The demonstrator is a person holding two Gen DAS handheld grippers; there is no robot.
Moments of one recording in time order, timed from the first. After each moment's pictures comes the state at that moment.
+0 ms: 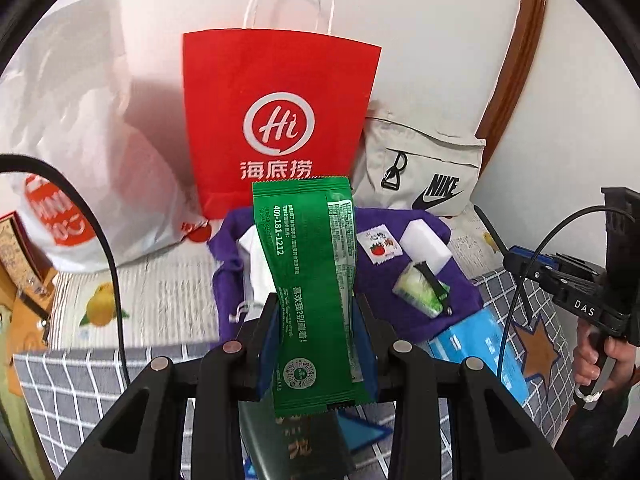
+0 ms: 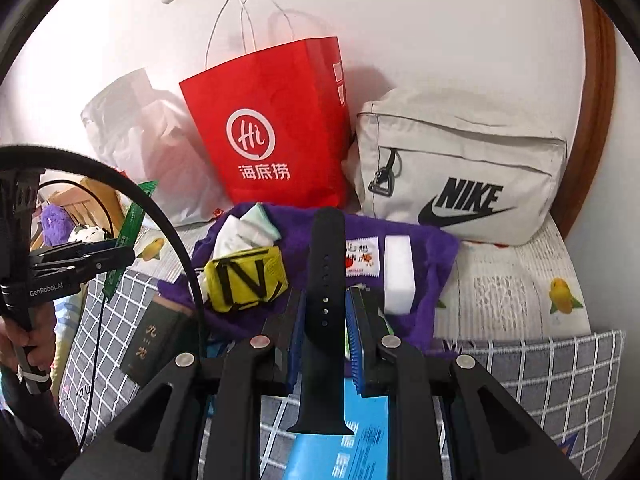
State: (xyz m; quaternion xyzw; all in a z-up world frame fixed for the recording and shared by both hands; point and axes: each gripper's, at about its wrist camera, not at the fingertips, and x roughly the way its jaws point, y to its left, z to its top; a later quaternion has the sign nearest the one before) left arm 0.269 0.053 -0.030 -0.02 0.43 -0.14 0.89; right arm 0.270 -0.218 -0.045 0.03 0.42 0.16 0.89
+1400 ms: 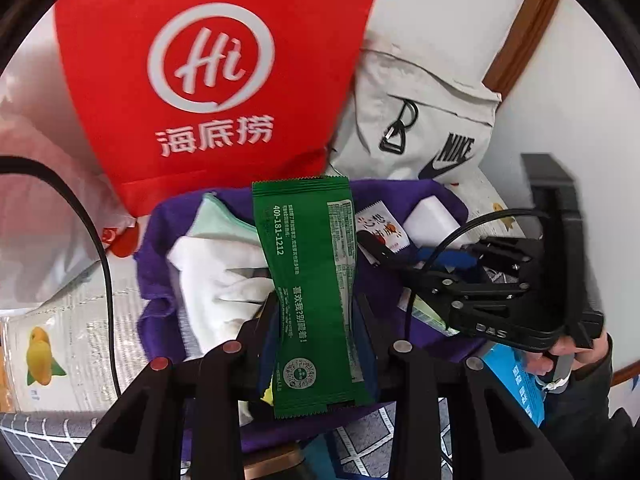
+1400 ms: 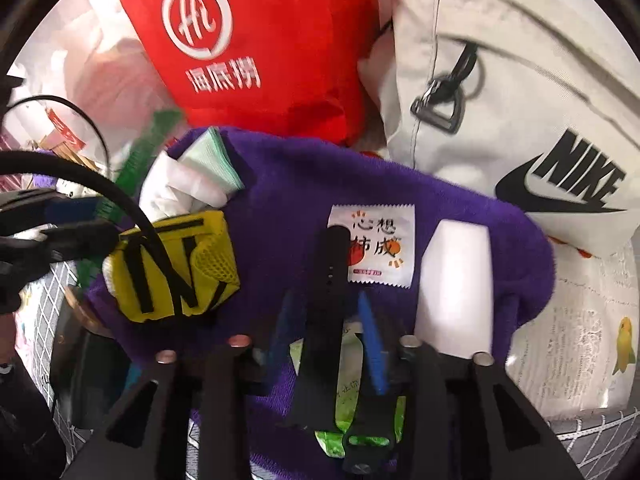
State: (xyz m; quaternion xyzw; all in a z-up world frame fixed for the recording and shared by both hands) left arm 0.371 0.001 -0.096 0.00 0.52 -0.20 0.83; right arm 0.385 -0.178 -0.155 -0.03 0.54 0.20 0.82
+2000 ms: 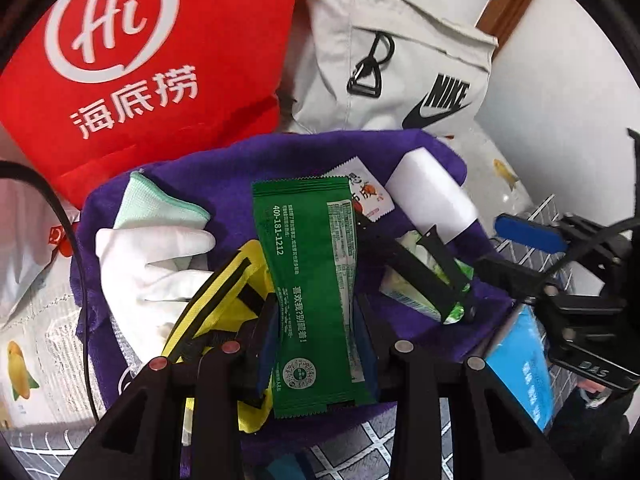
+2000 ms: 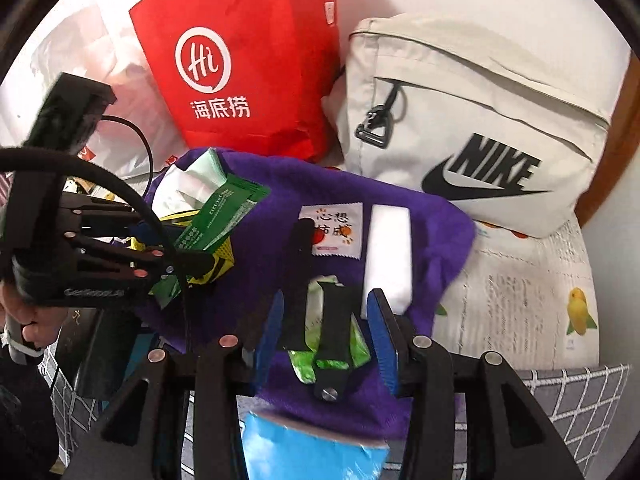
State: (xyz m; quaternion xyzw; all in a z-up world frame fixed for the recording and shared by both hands) left arm 0.381 -0.049 -0.134 0.04 0.57 -0.22 0.79; right arm 0.337 -0.216 -0.114 -0.03 0.50 0.15 0.85
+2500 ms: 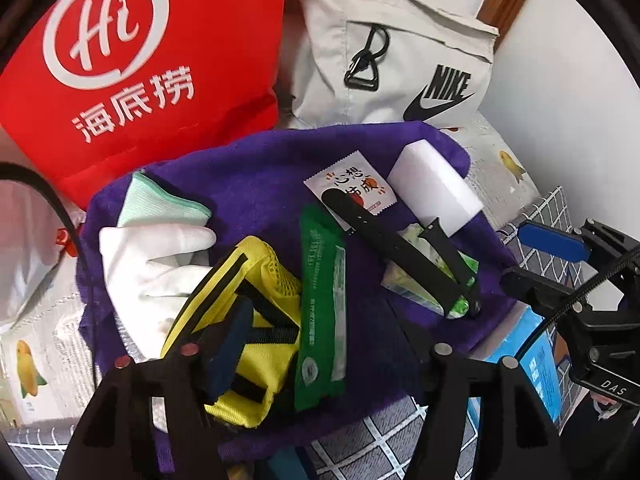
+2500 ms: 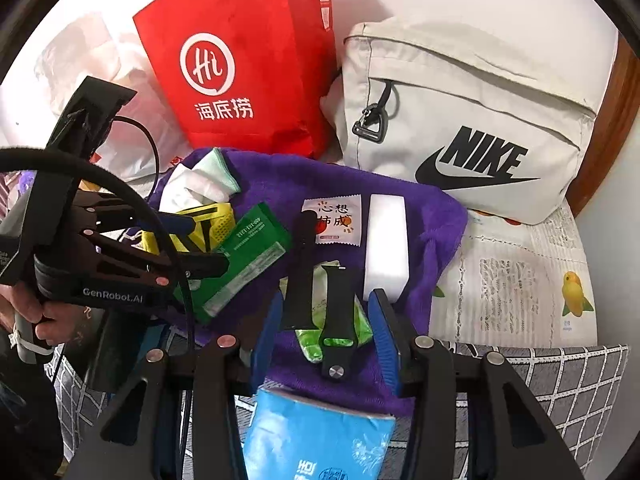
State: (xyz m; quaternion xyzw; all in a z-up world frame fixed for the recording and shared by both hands) left arm 0.379 -0.056 -0.135 0.06 0.57 -0.21 0.79; right arm 0.321 -0.215 -0.104 -0.02 0.51 0.14 0.85
